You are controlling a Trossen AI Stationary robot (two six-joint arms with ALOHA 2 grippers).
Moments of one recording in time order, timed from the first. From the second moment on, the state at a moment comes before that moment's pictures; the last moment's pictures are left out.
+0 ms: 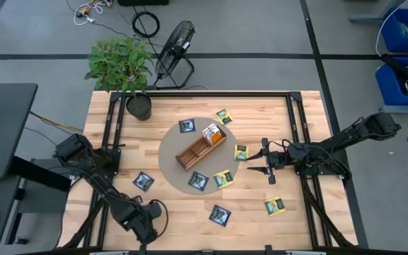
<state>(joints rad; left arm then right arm) -0.86 1.76 1.10 -0.70 0.02 -1.32 0.24 0.88 0.02 0.71 0.12 -0.12</state>
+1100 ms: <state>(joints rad) -0.80 1.87 1.05 -0.64 -0.01 -1.17 0.24 0.88 0.02 0.70 0.12 -0.11</state>
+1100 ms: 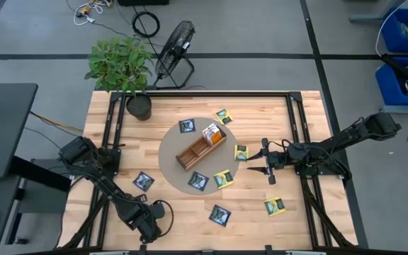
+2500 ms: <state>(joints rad) -0.80 1.79 1.16 -0.69 -0.25 -0.97 0.24 0.88 0.02 0.68 0.12 -0.09</state>
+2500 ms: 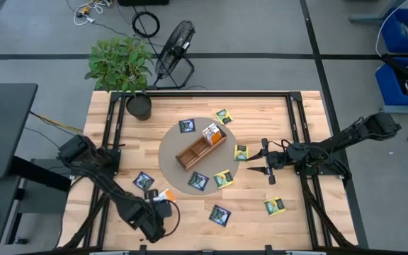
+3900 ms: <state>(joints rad) -0.76 1.88 1.19 -0.80 -0.20 -0.88 0.24 0.88 0.02 0.67 0.12 -0.08</state>
